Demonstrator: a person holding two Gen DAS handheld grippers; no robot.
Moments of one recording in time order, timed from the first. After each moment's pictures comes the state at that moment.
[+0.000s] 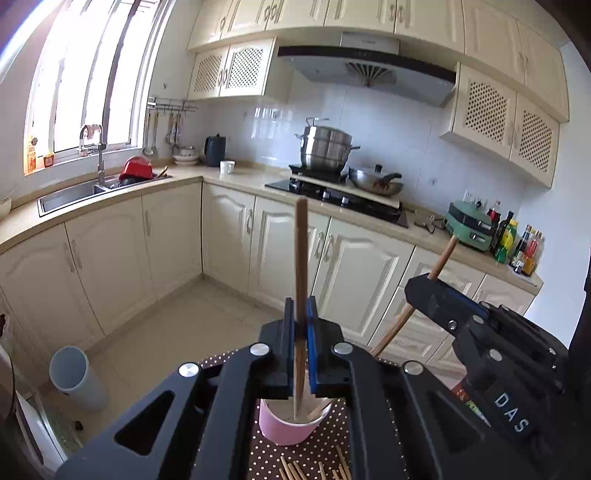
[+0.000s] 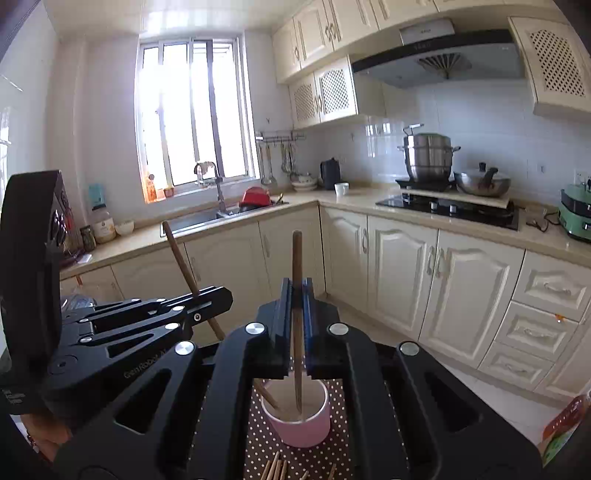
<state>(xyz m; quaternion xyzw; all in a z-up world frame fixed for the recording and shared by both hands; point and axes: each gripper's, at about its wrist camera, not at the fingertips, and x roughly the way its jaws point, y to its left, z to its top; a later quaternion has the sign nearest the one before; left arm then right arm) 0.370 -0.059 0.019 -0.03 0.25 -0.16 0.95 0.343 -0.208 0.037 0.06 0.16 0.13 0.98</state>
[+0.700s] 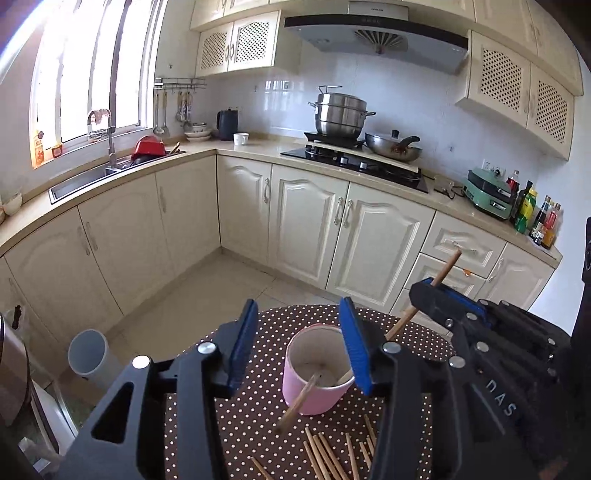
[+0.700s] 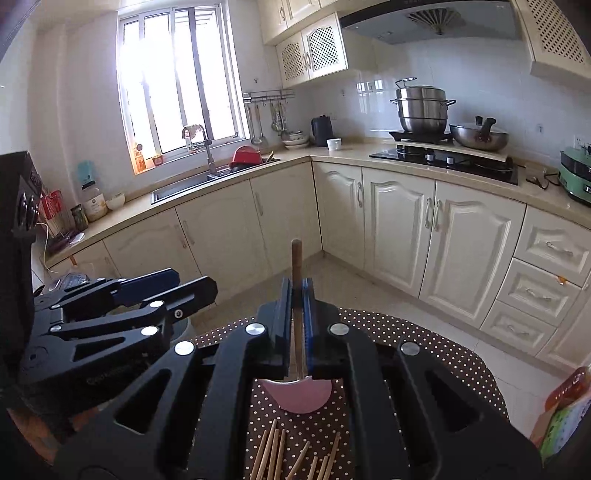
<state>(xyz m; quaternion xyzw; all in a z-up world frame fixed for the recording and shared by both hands) 0.370 -0.045 -0.020 0.00 0.30 -0.13 0.95 0.354 -0.205 -0.004 0.07 0.24 0.12 0.96</state>
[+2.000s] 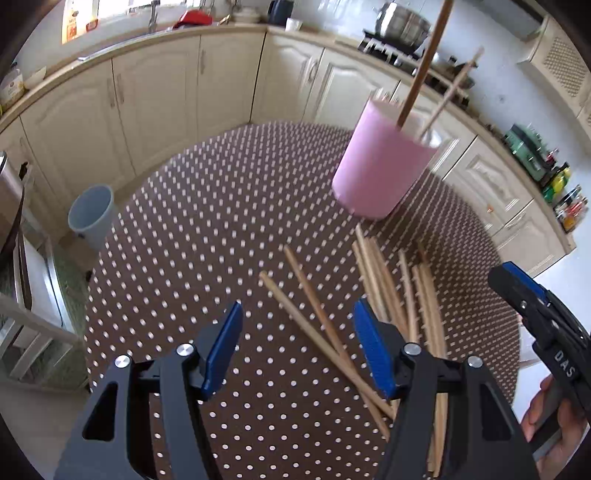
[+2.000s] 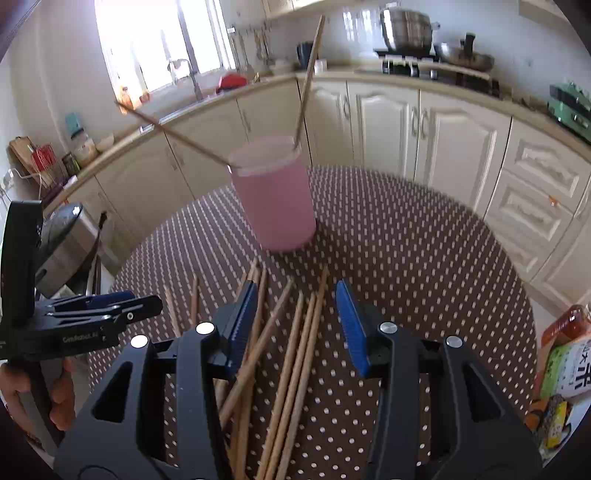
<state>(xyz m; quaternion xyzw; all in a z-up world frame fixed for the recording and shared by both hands) 0.281 0.019 -0.181 -0.07 0.50 -0.08 0.86 0.264 -0.216 -0.120 0.07 0.38 0.11 0.92</state>
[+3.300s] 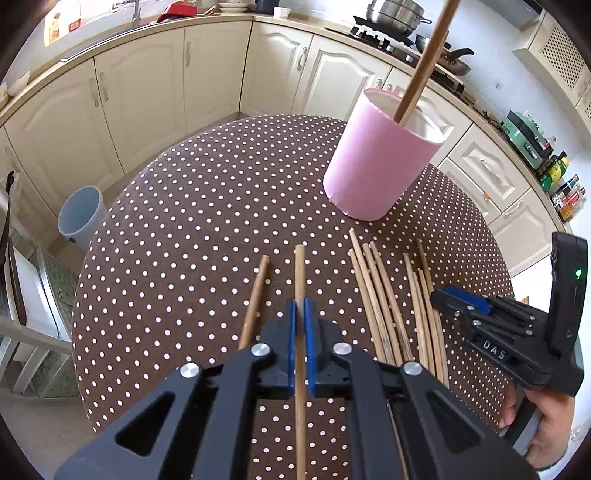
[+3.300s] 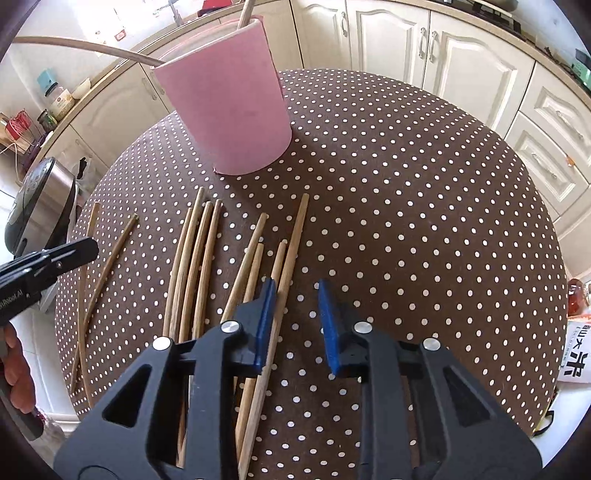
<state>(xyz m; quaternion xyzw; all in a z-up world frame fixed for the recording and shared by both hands) 0.314 0.006 -0.177 -0.06 0.52 -0.10 0.85 0.334 -0.205 -0.183 0.05 0.52 0.11 0.84</state>
